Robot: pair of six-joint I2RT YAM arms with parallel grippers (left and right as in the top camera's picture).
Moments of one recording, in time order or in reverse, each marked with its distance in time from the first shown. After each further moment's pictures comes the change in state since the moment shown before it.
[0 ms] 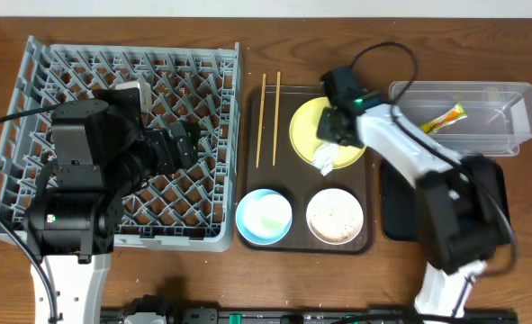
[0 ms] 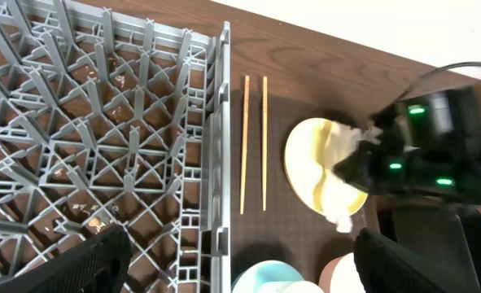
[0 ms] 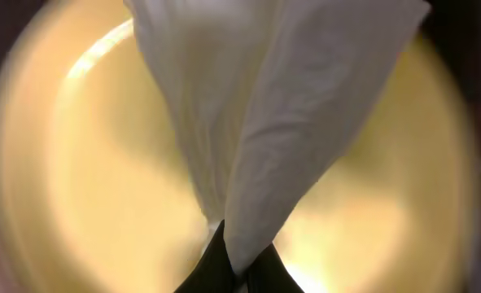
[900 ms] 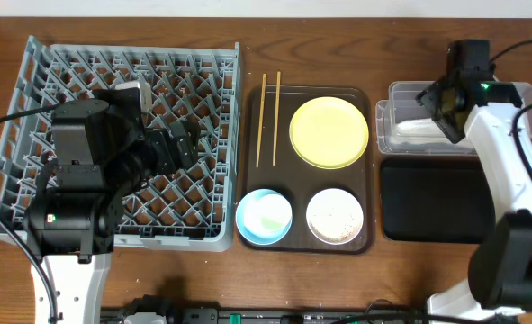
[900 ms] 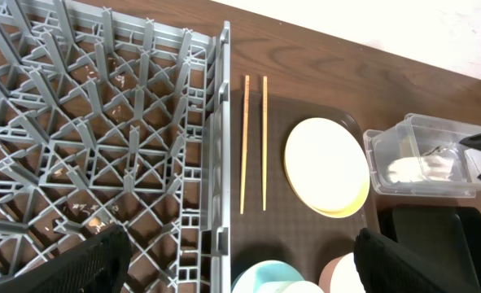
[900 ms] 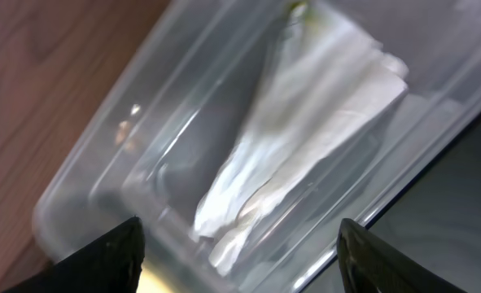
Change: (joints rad) left arm 0.000 0.000 0.000 0.000 0.000 0.000; right arm -0.416 -0.246 0.009 -0.131 0.097 0.175
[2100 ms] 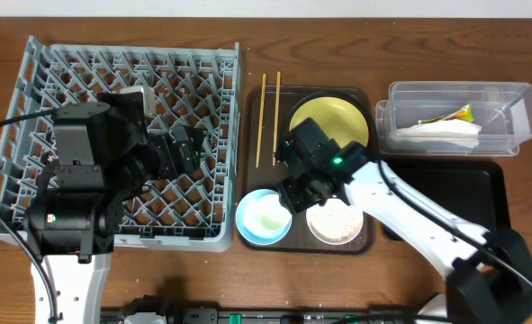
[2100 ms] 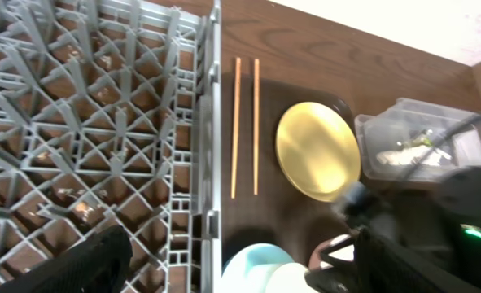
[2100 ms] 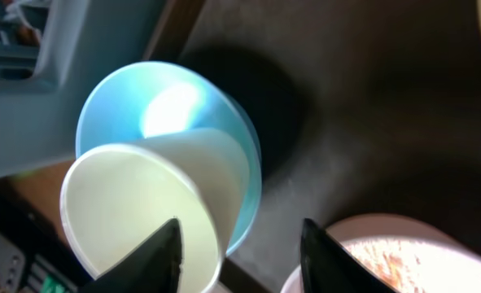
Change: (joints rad) left arm 0.000 0.000 0.000 -0.043 0.042 0.000; right arm 0.733 -0.056 -0.246 0.006 -0.436 -0.586
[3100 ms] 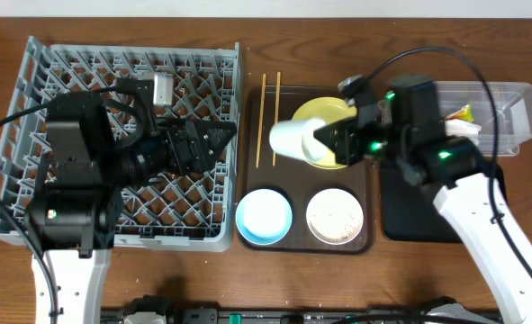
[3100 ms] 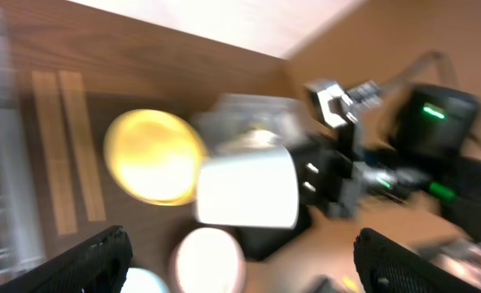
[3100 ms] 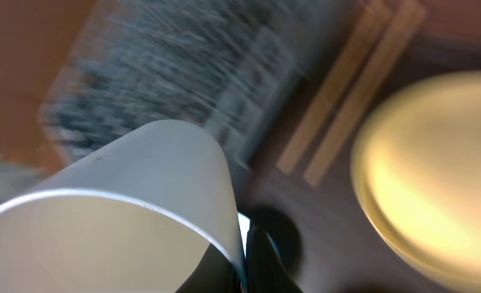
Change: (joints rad) left arm 0.004 0.023 0.002 0.197 0.543 -0.125; right arm -0.390 -0.310 0.003 0.251 -0.458 -0.040
